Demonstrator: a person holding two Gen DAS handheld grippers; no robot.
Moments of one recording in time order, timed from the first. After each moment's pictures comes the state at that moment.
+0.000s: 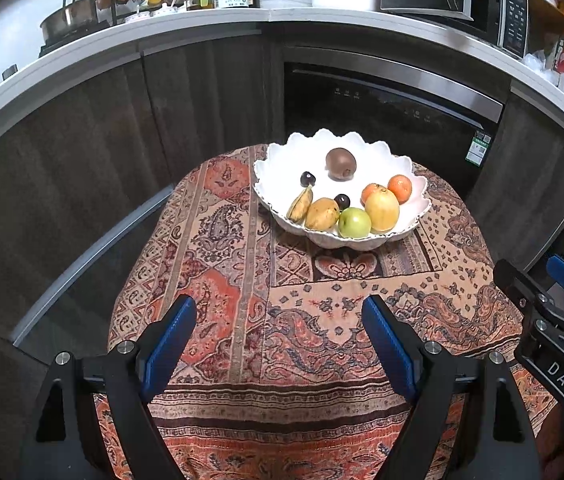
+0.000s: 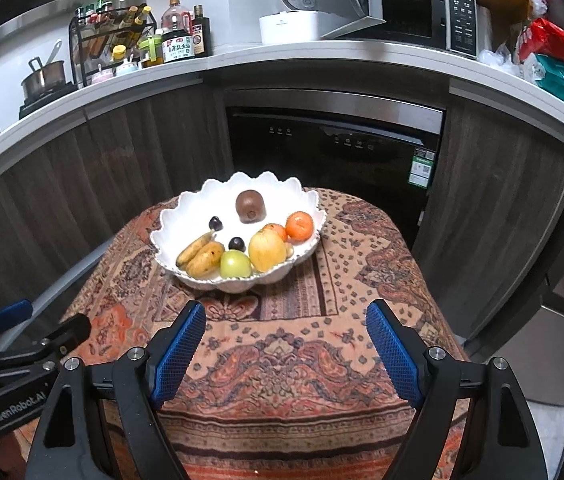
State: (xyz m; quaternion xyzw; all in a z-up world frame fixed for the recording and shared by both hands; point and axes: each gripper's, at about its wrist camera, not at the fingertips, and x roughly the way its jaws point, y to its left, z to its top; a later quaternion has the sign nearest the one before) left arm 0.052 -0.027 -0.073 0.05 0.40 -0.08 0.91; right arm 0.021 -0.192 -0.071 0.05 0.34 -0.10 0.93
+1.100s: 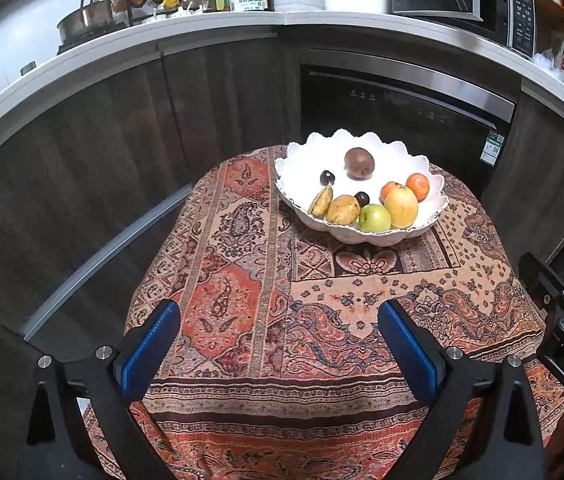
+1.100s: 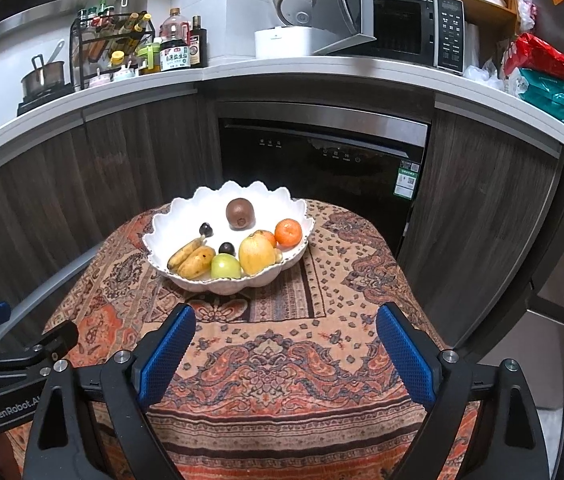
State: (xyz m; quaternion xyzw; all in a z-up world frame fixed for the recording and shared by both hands) left arm 0.044 -0.013 -0.080 0.05 0.39 -0.06 0.92; right arm 0.007 -0.182 -0.071 0.03 0.31 -0.12 0.94
